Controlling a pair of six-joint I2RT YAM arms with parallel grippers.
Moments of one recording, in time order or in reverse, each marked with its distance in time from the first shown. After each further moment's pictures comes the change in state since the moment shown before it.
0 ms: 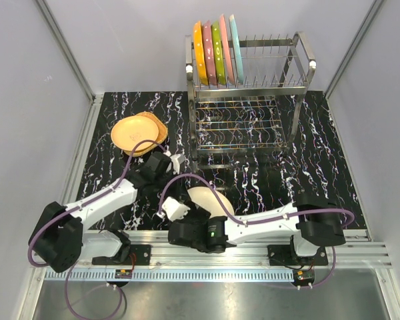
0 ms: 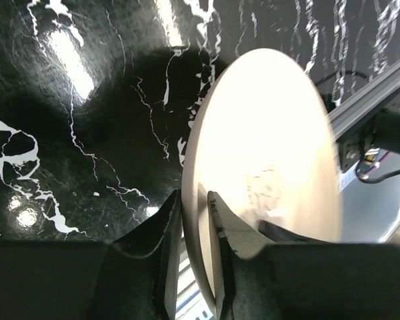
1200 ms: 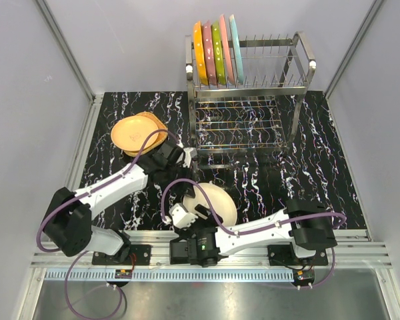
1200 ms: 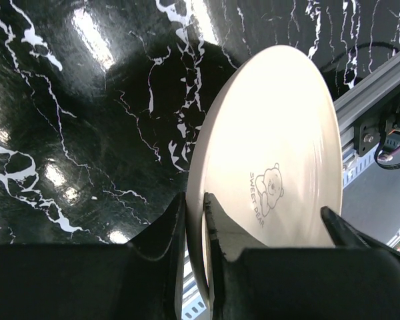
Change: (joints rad) left arm -0.050 0.157 0.241 -0.205 -0.031 0.121; right arm 0.114 0.087 0.144 -0.486 0.267 0.372
